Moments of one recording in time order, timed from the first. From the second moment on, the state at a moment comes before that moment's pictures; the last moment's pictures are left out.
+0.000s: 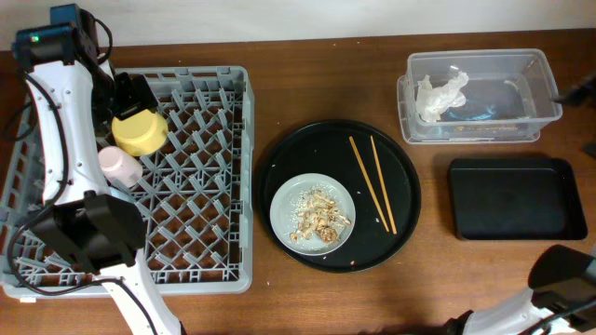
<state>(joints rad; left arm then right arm) 0.19 2.20 2.41 -1.63 0.02 -0.28 -0.63 1.84 2.27 -1.69 -0.45 0.30</state>
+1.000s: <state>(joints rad) 0.20 2.20 2.41 -1.63 0.02 -0.28 0.48 1.85 1.21 -0.82 -0.13 0.55</state>
